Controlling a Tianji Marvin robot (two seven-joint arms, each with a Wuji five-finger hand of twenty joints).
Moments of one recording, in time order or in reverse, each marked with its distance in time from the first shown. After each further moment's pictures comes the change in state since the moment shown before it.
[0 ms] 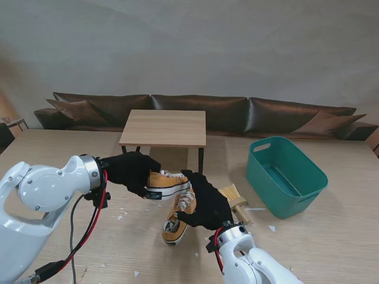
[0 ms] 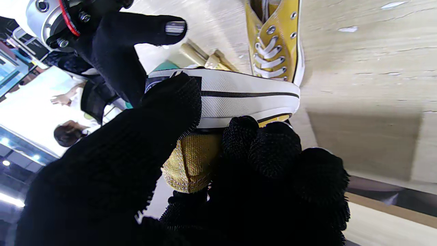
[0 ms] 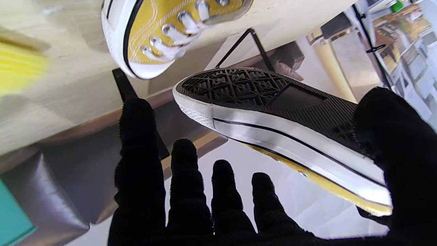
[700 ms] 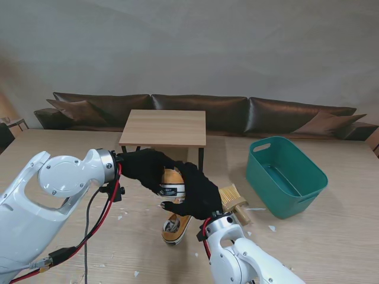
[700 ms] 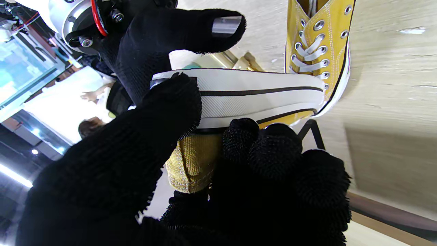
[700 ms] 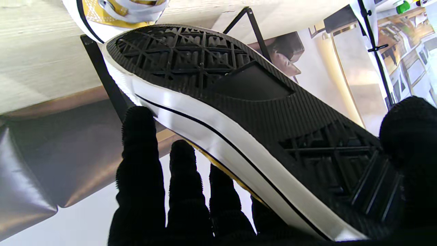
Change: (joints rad) left arm -0.138 -0.004 0.141 0.120 -0.136 0.022 0.015; right arm 0.110 -0.027 -0.087 0.035 -0.036 0.070 -0.024; left_hand 0.000 0.005 0.001 0.001 -0.007 0.012 0.000 0.017 0.000 0.004 0.030 0.022 -0.001 0.009 0.016 0.001 -0.004 0.016 0.011 0.011; right_hand -0.051 0.086 -0.207 0.039 0.001 0.017 0.191 0.014 0.000 0.026 0.081 0.003 -0.010 0.016 0.002 -0.001 -0.011 -0.010 -0.218 -0.004
